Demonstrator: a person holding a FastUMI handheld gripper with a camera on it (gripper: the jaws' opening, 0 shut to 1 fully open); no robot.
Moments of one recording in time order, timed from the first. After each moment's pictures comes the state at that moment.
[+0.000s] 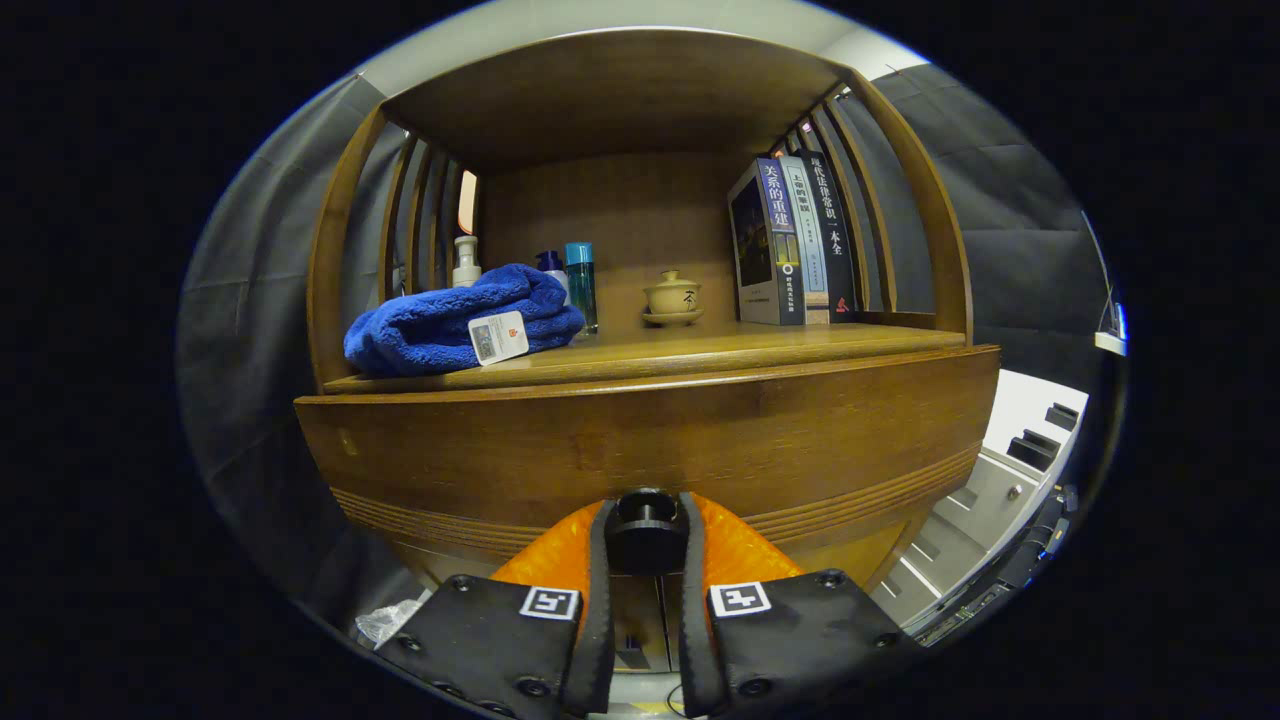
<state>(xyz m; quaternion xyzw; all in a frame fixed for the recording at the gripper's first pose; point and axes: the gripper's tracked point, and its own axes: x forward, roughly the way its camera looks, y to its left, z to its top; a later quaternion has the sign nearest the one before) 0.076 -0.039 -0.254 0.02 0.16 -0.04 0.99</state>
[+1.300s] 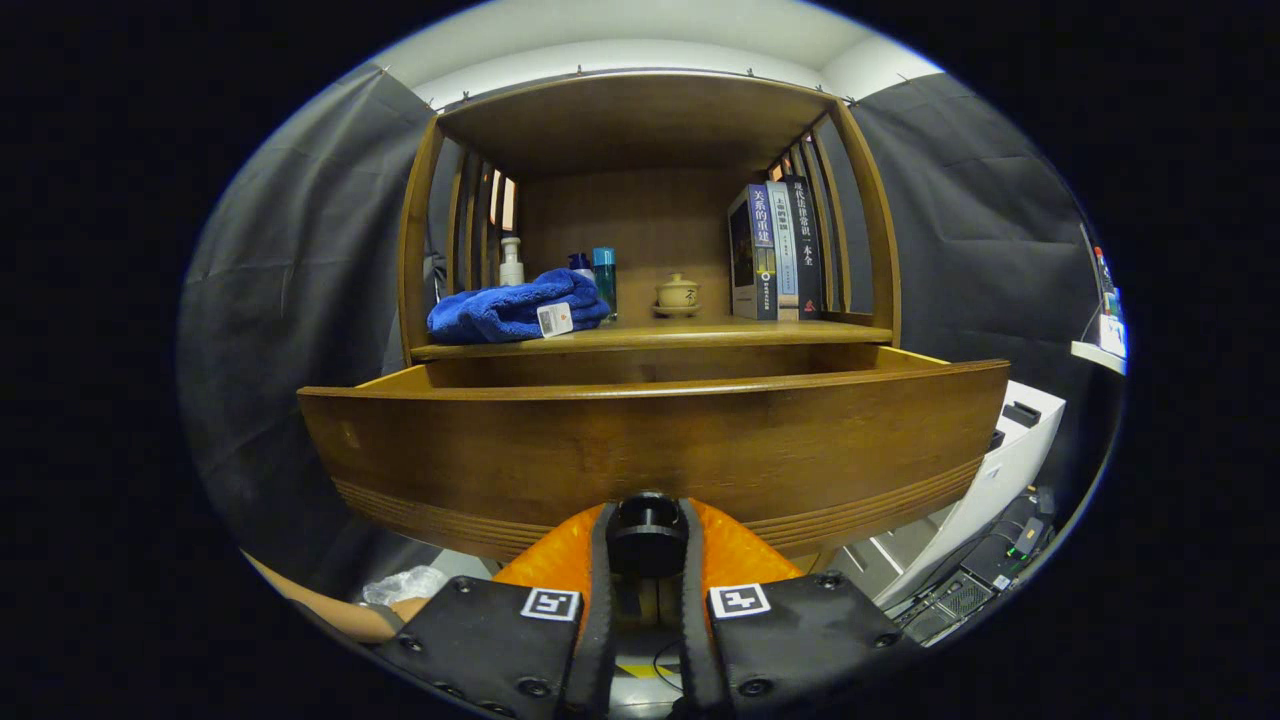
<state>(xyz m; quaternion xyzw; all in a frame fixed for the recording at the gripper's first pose) -0.045 -0.036 -0.230 0.00 0.18 -0.02 0.98</state>
